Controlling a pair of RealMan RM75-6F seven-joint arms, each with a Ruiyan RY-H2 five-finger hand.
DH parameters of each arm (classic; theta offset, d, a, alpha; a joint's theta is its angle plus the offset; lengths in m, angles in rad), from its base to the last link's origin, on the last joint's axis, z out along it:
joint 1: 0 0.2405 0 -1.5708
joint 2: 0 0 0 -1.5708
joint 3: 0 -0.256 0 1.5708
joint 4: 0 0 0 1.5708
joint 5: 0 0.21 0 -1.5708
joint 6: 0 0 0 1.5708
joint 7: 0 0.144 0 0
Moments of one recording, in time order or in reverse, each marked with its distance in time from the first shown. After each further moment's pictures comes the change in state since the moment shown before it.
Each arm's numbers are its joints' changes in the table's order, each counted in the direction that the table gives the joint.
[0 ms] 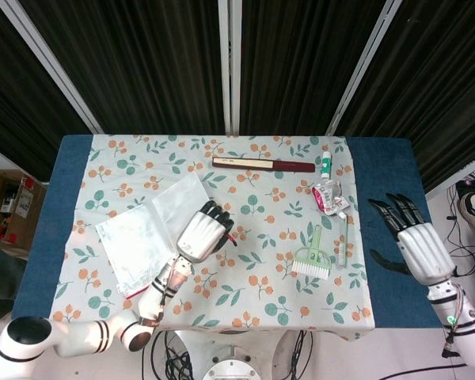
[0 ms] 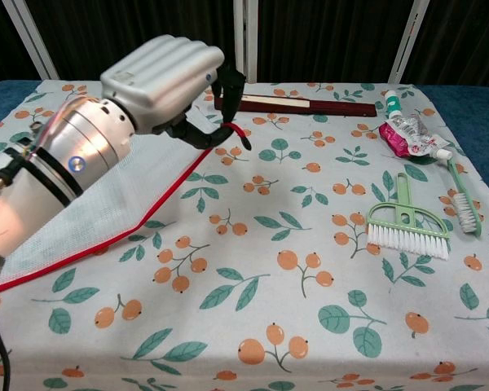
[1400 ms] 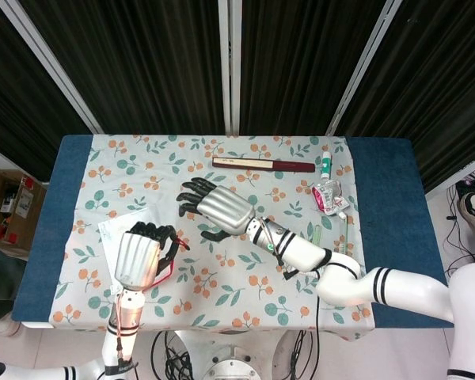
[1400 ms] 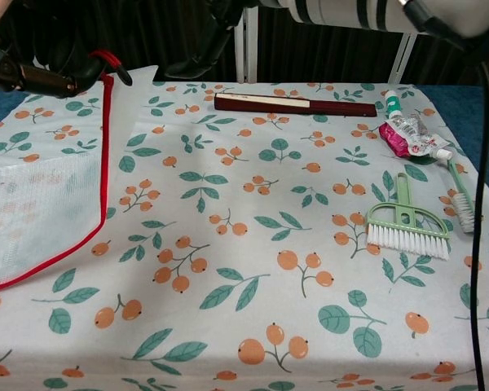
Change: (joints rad) left arm 0.330 0.086 -0.031 -0.335 0.165 0.353 0.150; right arm 0.829 -0.482 -0.228 0.245 0.259 -0.682 -0.026
